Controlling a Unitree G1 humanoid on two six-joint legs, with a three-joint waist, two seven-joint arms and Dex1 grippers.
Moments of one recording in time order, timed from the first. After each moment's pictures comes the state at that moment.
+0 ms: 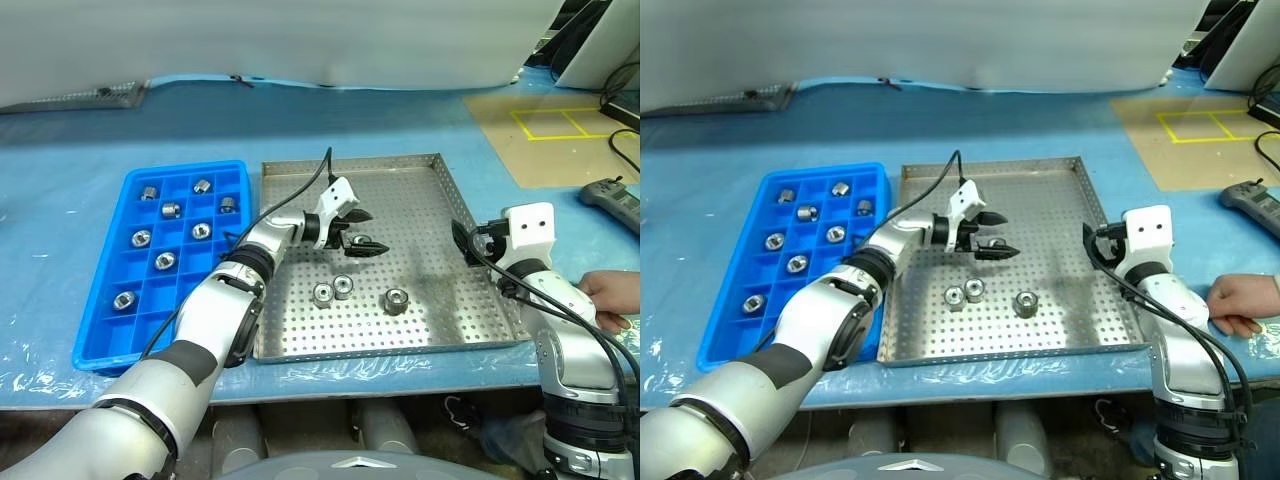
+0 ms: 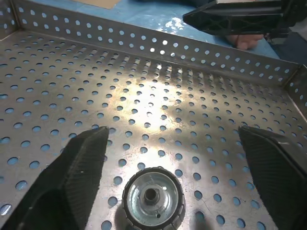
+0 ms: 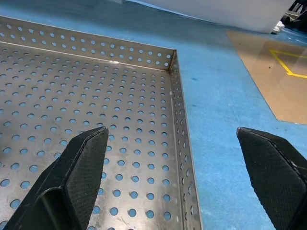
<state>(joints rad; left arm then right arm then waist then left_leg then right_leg) -1.11 -0.01 -0.07 1.27 -0.01 -0.14 -1.10 -0.10 -0.44 -0.26 -0.36 0.16 0.58 0.23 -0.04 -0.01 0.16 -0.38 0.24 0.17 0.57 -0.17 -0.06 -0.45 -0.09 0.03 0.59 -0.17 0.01</state>
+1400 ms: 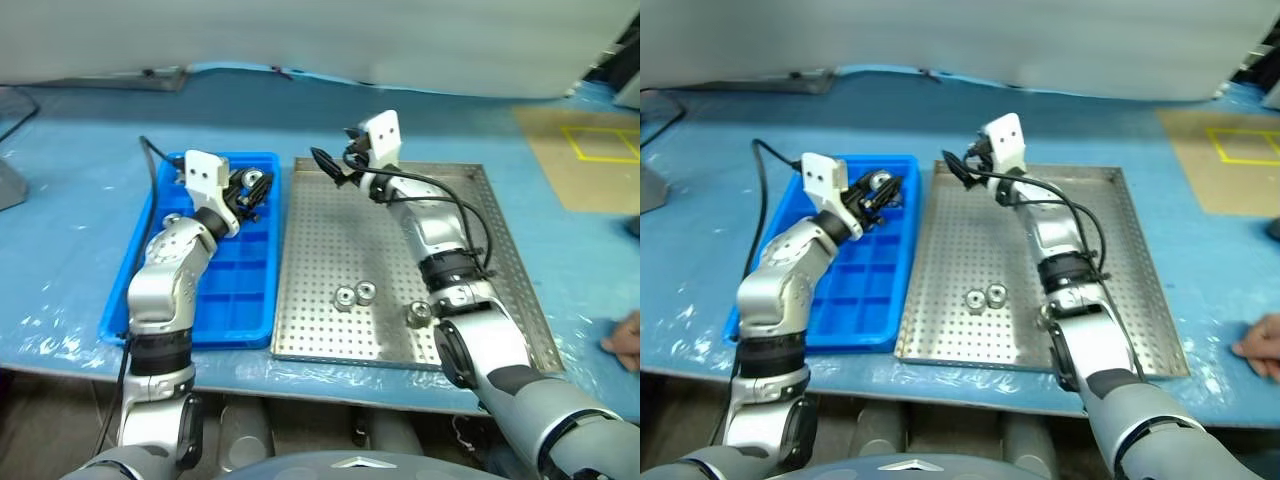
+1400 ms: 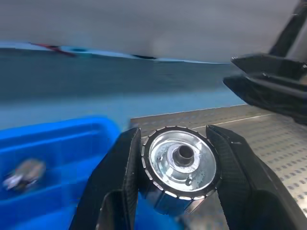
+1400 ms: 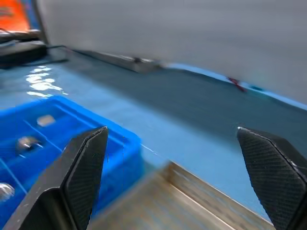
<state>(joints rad) -0.37 0.19 0.25 -0.35 -0.29 0.68 -0.41 -1.00 -0.08 0.02 0.75 0.14 0.01 0.50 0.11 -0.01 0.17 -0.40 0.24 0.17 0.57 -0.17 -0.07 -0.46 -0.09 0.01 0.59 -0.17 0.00</state>
